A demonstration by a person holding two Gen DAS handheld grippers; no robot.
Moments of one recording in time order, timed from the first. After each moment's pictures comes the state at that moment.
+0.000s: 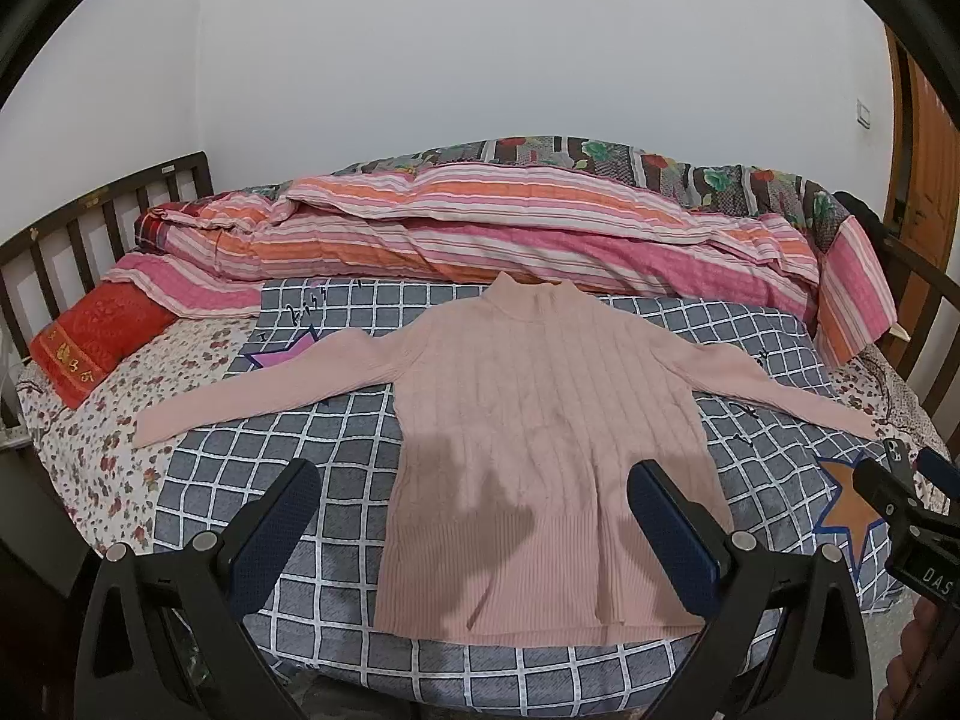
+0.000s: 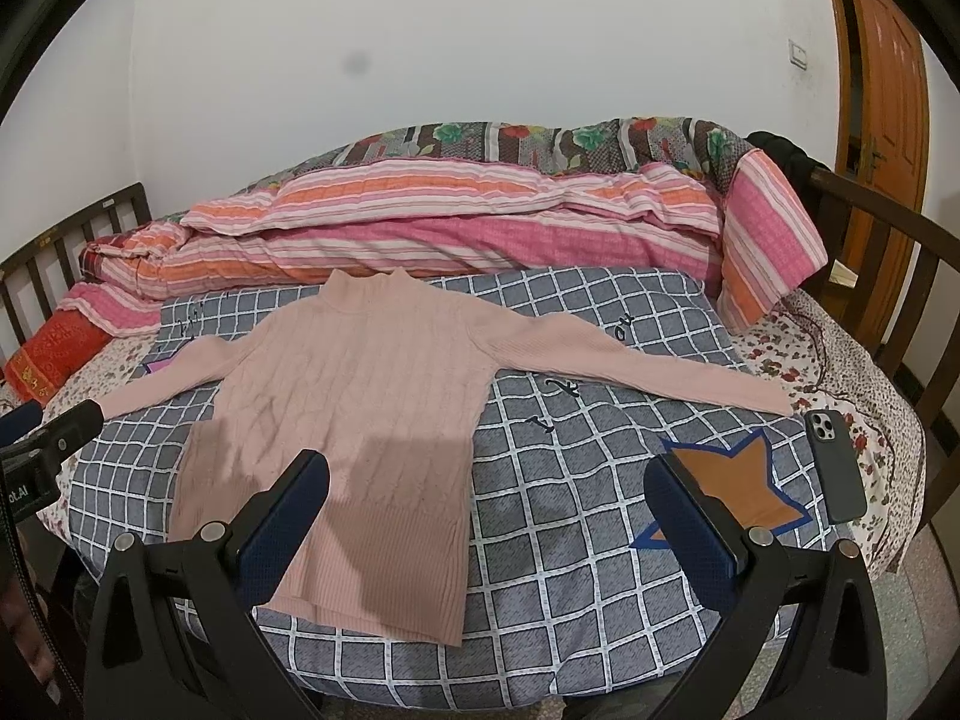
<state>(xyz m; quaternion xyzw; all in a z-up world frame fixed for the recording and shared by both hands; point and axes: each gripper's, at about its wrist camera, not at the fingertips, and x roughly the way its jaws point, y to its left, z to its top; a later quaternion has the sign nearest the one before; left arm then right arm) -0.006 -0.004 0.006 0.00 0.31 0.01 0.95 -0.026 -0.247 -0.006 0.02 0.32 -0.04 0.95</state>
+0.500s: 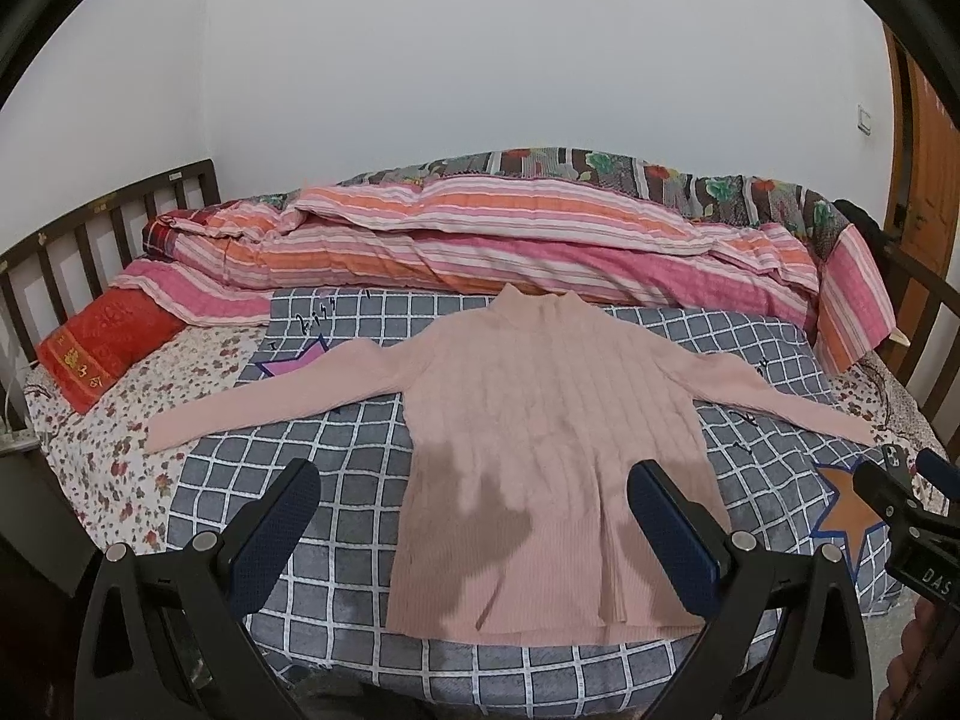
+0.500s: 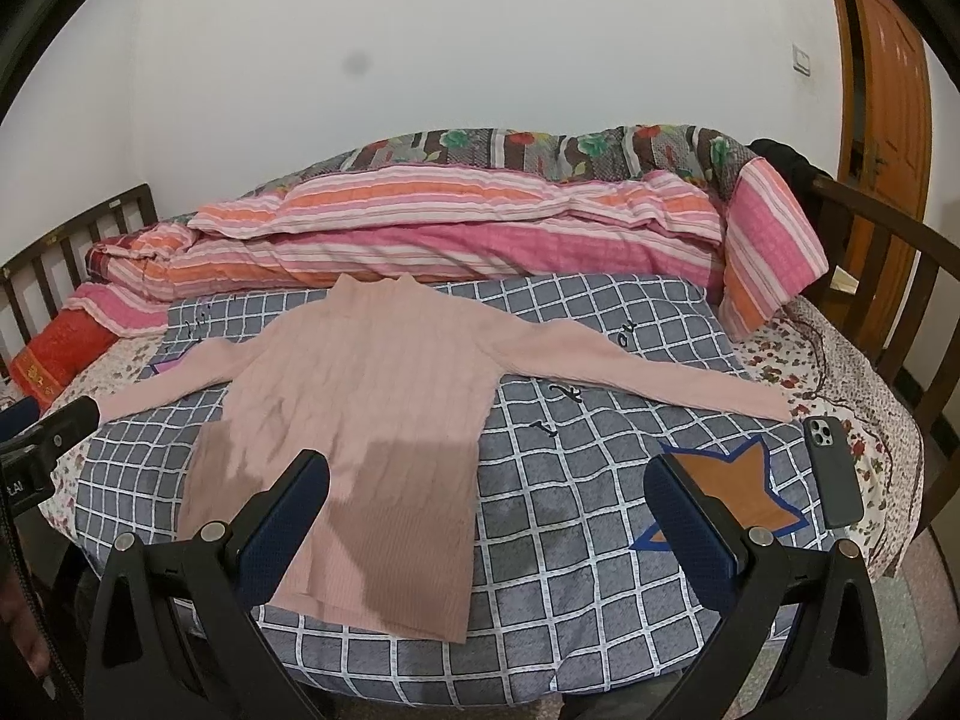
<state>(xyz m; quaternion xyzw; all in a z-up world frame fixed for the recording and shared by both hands) -0.014 0.004 0.022 -0.01 0.30 0.01 0.95 -0.035 -0.243 0.002 0.03 0.31 -0.03 0.95</state>
